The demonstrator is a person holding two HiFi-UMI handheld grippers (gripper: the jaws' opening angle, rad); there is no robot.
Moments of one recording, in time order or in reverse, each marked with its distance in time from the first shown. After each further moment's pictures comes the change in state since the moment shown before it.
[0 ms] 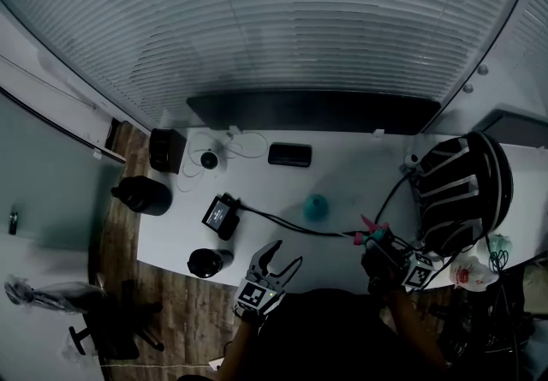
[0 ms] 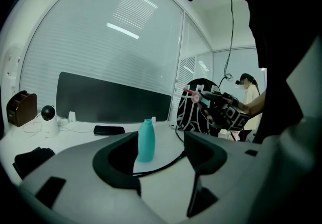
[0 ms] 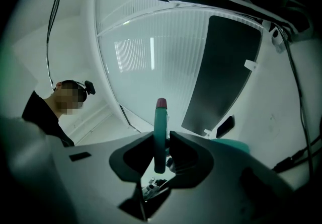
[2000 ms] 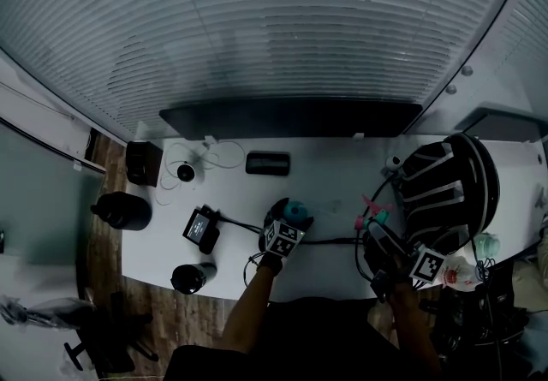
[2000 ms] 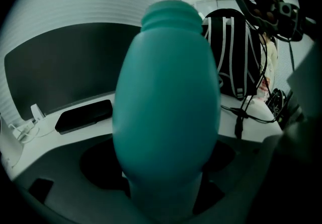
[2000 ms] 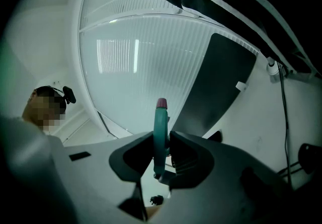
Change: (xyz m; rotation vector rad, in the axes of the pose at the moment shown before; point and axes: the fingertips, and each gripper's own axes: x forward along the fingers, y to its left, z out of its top) left arm 0.206 0.064 -0.091 0.157 0.478 0.021; right arm 0.015 0.004 0.079 0.054 -0.021 -0.302
